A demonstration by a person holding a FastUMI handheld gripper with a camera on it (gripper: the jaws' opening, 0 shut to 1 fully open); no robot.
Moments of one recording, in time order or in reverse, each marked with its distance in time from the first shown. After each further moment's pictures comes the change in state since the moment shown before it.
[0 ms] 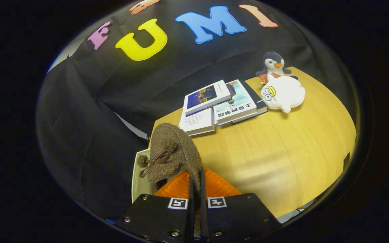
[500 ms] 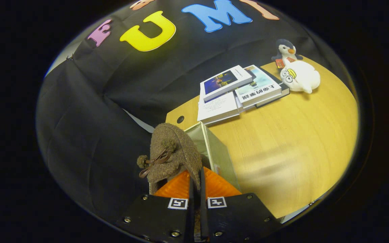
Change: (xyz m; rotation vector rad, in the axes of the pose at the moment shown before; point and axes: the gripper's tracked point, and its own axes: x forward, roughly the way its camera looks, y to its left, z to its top) arm 0.050 0.062 -0.049 0.081 0.051 0.049
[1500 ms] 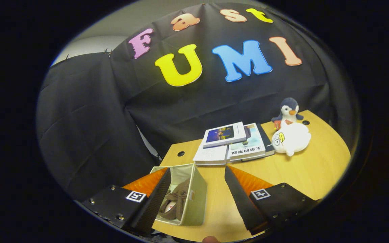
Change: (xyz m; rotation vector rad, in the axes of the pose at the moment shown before) arm -0.133 -0.042 0.105 -0.360 -0.411 0.029
